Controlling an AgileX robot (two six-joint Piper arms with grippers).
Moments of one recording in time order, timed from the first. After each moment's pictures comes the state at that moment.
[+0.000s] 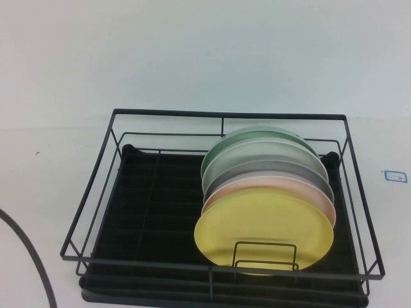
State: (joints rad) right arm 0.41 0.33 -0.33 1.47 -0.23 -1.71; left arm -0.31 0.51 -0.47 0.76 0.36 -1.01
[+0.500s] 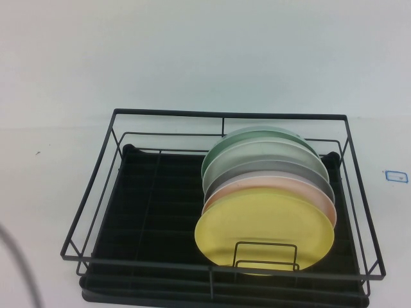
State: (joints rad) right arm 0.41 0.33 -0.33 1.77 -0.25 -1.71; left arm -0.25 0.43 -0.46 0.86 0.36 -1.03
